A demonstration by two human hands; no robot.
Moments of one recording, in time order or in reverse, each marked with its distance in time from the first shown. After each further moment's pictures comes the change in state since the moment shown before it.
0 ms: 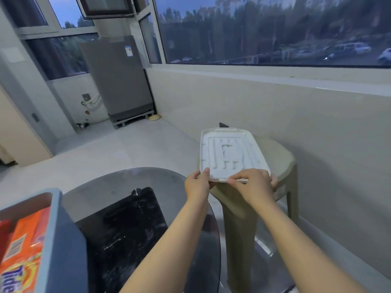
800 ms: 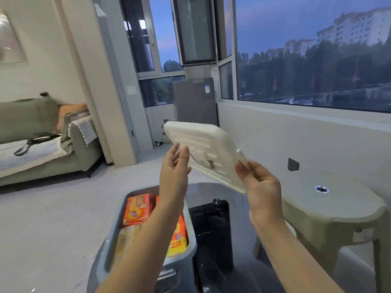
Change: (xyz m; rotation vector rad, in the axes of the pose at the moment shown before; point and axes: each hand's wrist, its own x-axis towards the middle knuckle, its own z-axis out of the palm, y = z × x) left_hand -0.158 0.156 -0.226 -0.003 0.210 0.709; right_hand -0.150 -0.228 -0.047 1.326 -0.142 -0.270
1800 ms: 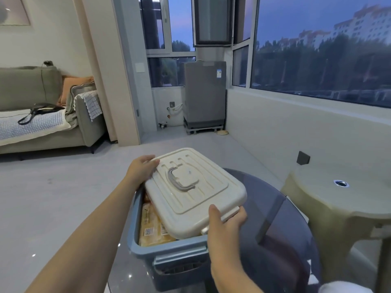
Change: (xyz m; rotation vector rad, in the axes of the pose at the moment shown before) left_hand 0.098 -0.090 -0.175 0.524 0.016 -0.235; right_hand -0.113 0.084 0.088 -0.083 0.115 0.481
